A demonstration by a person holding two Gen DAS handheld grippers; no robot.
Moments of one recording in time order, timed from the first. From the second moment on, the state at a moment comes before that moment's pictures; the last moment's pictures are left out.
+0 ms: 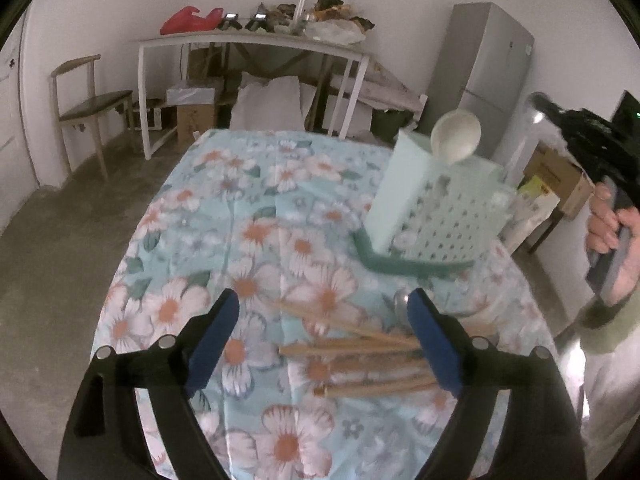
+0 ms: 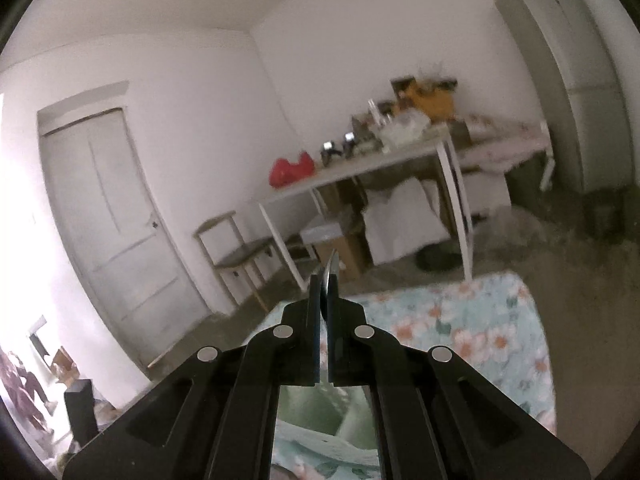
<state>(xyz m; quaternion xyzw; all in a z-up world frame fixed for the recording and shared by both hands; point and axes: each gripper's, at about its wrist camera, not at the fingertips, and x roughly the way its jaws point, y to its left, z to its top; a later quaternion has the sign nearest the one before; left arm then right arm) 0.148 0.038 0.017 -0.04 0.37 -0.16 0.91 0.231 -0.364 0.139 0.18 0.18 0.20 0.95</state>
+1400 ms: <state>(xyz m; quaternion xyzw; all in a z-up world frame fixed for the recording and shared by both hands) 0.133 0.048 -0.020 -0.15 0.41 -0.20 0.88 0.168 -0.298 0.029 0.11 0.40 0.16 0.89</state>
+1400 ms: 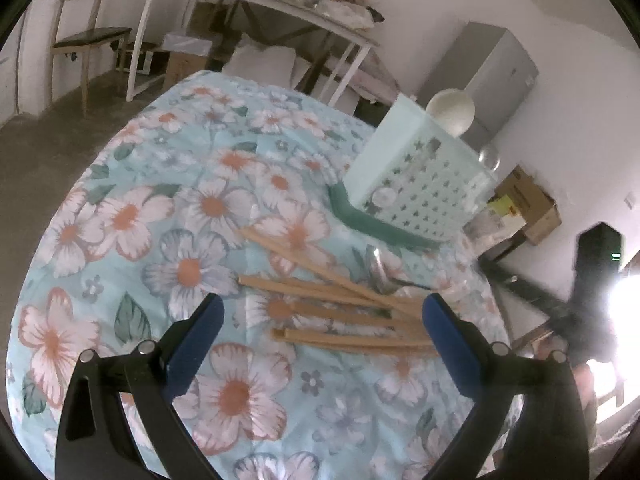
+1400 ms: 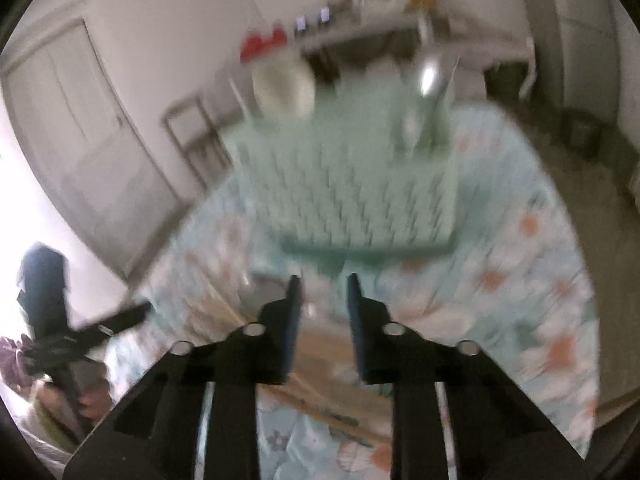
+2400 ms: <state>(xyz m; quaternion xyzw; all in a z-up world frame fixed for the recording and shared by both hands) 0.160 -0.008 -0.037 -0.07 0.43 -0.22 0.88 0.112 -0.253 0.011 0.07 0.47 0.27 0.84</state>
